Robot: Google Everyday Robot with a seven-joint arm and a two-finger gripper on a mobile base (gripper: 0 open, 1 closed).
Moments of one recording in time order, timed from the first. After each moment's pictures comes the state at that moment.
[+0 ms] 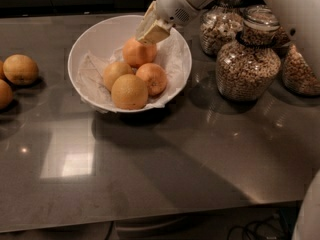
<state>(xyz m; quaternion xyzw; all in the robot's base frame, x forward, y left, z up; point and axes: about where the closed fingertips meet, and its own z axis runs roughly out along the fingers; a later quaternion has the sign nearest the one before) 0.637 0.025 0.973 -0.69 0.61 0.14 0.37</state>
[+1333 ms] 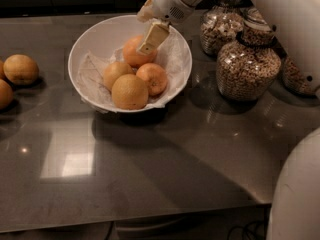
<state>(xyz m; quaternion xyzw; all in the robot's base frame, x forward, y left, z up) 0.663 0.026 0.965 -0.70 0.61 0.11 0.35</state>
